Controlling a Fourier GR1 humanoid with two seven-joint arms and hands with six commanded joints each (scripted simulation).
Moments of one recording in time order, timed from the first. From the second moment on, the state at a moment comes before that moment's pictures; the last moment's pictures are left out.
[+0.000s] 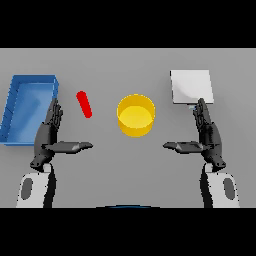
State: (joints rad) left arm 0.00 0.00 0.00 -1.57 0.00 0.00 0.00; right arm 0.00 0.00 0.00 -1.57 0.00 0.00 0.00
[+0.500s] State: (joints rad) left arm 0.07 0.05 -0.06 -1.66 -0.11 0.01 -0.03; right arm 0.10 -0.04 0.14 -1.67 0.26 -0.05 -0.15
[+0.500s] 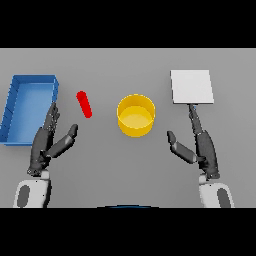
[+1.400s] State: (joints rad) left arm -0.27 0.04 0.00 -1.24 -0.17 0.07 -0.08; right arm 0.10 -0.03 0.13 -1.69 0.23 -0.05 -0.12
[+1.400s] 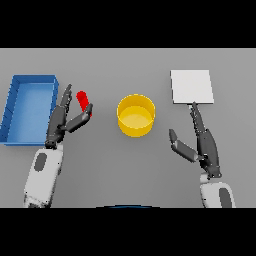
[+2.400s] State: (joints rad) left arm -0.59 -0.01 0.11 -0.74 -0.21 0.21 -0.33; right arm 0.11 -0.05 0.12 -1.72 0.23 -0.05 -0.10
